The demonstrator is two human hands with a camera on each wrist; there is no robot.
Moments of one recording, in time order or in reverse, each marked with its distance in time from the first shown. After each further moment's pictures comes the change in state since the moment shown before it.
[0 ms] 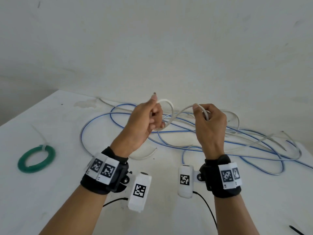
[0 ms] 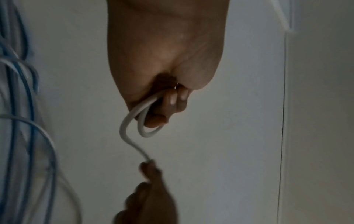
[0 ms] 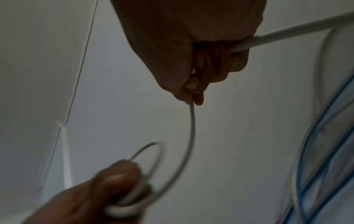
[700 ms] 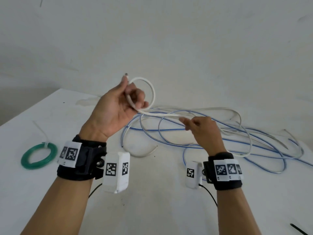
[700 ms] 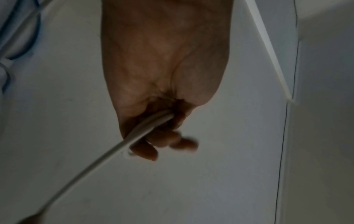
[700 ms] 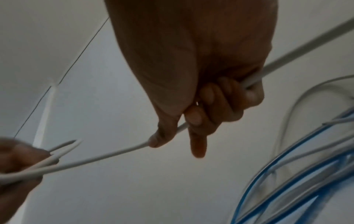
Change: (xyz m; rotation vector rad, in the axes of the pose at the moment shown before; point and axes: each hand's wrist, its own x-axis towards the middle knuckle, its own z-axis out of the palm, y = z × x) left_hand -0.006 0.047 -0.044 -0.236 -0.126 0.045; right_hand 0.005 0.027 -0.003 -0.458 -0.391 0.101
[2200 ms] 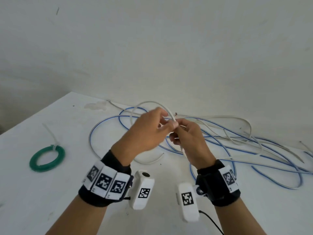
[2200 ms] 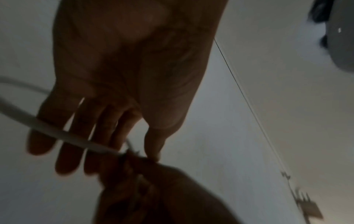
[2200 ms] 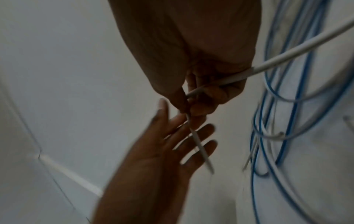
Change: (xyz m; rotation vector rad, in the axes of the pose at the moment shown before) left_hand 0.001 -0.048 0.017 1.342 0.126 0.035; right_hand -0.014 -0.045 0.040 0.858 -0.254 -0.026
